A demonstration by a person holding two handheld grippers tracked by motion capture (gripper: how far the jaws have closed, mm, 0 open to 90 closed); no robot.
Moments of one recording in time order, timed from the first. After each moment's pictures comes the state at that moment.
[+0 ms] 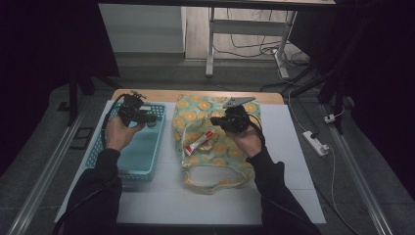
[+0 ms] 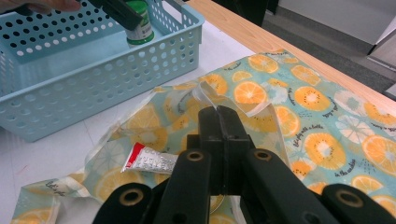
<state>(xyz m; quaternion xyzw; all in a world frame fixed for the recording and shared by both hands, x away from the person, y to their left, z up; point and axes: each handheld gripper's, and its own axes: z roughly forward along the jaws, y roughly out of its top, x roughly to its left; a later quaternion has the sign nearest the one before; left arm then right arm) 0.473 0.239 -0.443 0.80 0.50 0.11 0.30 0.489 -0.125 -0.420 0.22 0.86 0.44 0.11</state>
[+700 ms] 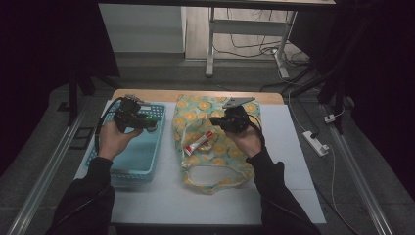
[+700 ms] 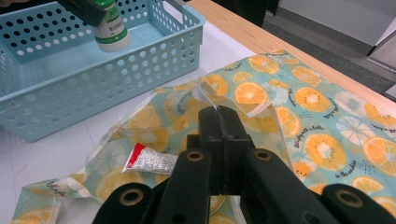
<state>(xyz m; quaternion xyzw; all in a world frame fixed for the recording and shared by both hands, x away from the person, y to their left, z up) 0.438 0.232 -0.422 0.81 0.47 0.10 0.32 0.489 -0.125 -0.420 0.22 0.86 0.45 0.11</state>
